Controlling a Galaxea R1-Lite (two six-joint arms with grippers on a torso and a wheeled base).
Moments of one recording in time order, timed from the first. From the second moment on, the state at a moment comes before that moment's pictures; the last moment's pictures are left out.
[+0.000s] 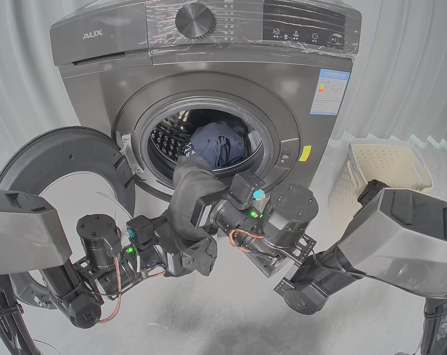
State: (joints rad) left arm -0.49 2.05 -0.37 -1.55 -0.13 0.01; right arm 0.86 2.27 -1.09 -1.44 -0.17 0.17
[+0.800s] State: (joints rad) left arm -0.44 2.15 -0.46 -1.55 -0.10 -0.02; right arm 0.96 2.20 -0.96 -1.47 -0.19 0.19
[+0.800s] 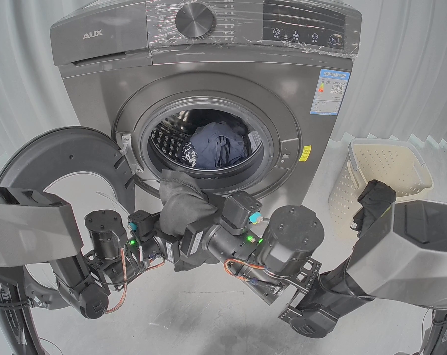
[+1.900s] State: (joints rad) left arm -0.45 2.08 -0.56 -1.55 -0.02 -0.09; right arm 0.85 2.25 -0.78 -1.44 -0.22 0.20
